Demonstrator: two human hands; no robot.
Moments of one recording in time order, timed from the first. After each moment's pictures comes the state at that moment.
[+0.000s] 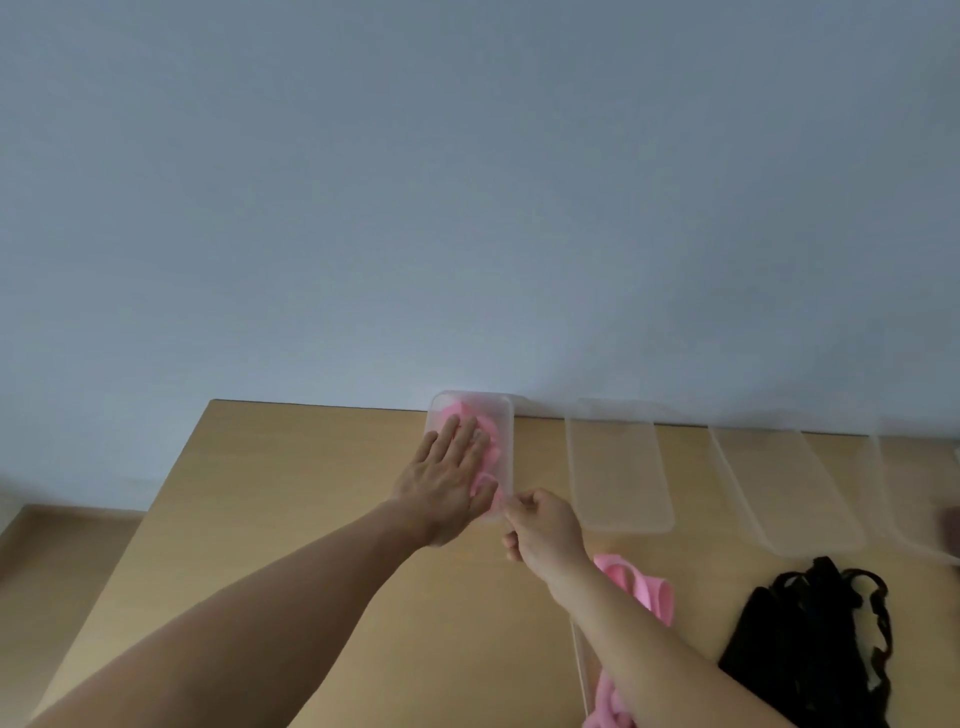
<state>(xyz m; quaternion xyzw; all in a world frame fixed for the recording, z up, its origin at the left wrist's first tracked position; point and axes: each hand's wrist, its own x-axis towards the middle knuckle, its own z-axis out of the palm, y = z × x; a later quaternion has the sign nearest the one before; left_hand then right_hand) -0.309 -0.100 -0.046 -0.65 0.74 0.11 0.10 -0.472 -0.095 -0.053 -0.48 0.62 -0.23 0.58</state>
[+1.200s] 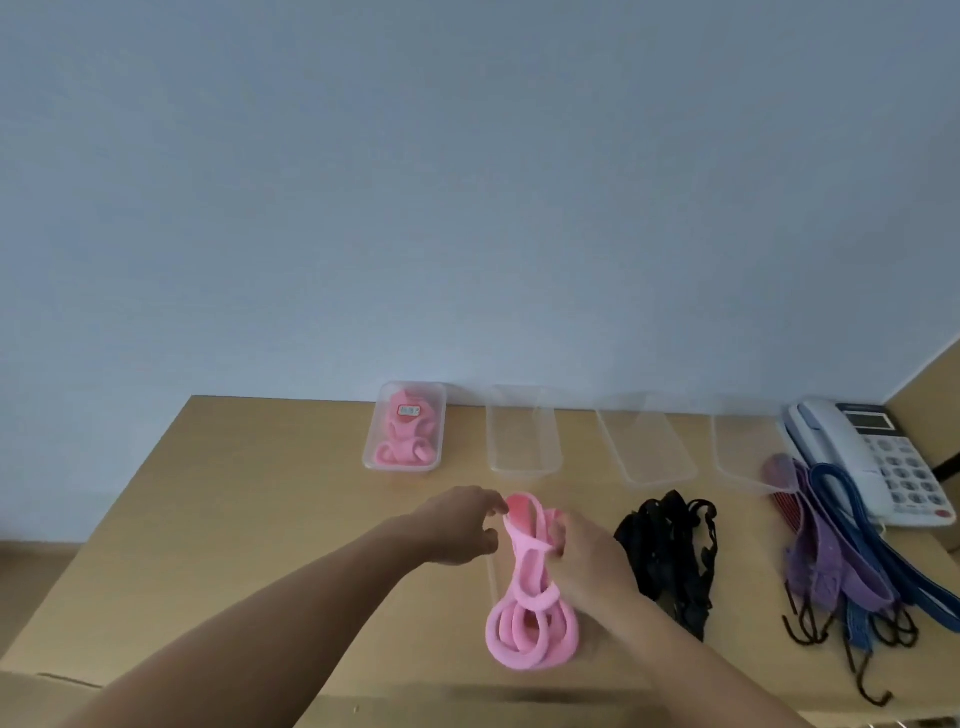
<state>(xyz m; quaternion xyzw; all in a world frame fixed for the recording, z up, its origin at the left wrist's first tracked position) -0.437 0.006 0.038 -0.60 0.73 0.33 0.00 -0.636 0.009 -0.001 -0.71 0.64 -0.07 0.29</state>
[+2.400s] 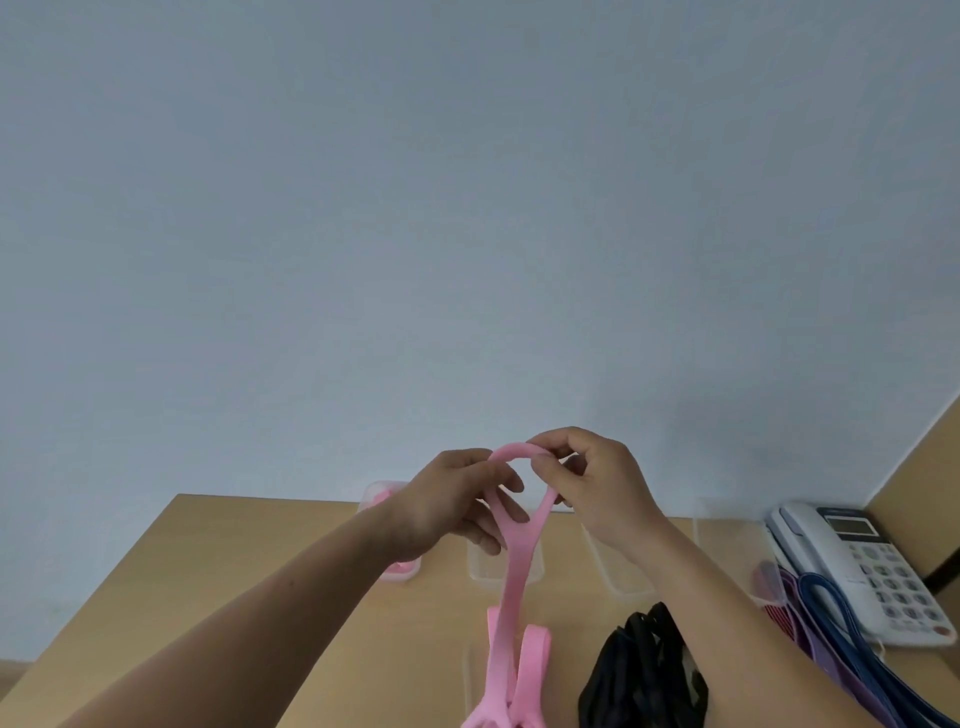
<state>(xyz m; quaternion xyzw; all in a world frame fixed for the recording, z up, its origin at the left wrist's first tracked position) -0.448 -0.023 0.188 -0.50 0.52 0.59 -0.37 -0.639 -0.064 0.186 -0.72 0.42 -0.41 0.37</state>
